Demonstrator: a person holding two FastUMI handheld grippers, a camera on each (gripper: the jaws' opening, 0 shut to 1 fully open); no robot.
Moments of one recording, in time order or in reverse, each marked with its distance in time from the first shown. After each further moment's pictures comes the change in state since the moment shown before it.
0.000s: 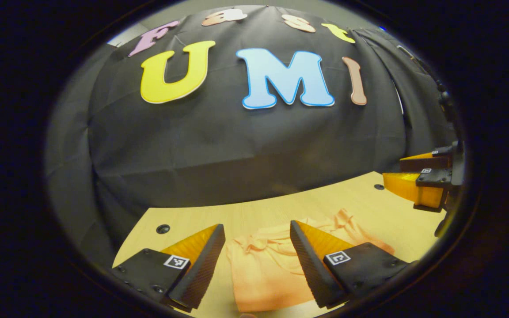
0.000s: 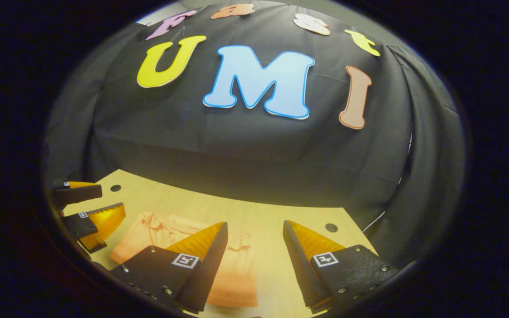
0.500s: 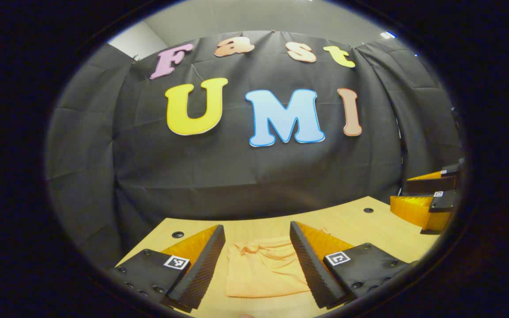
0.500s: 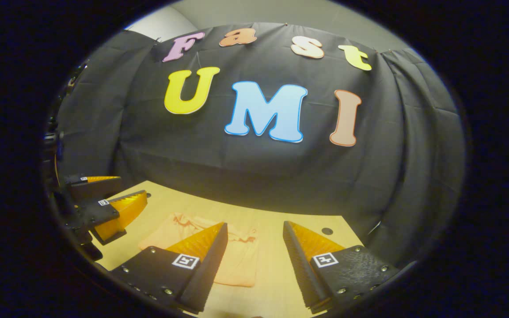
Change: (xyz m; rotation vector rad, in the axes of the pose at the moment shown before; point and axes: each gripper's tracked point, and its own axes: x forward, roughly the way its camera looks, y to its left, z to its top) left arm -0.120 -0.046 0.048 -0.040 -0.183 0.078; right arm -0.131 -0.013 0.002 0.017 -0.124 0.109
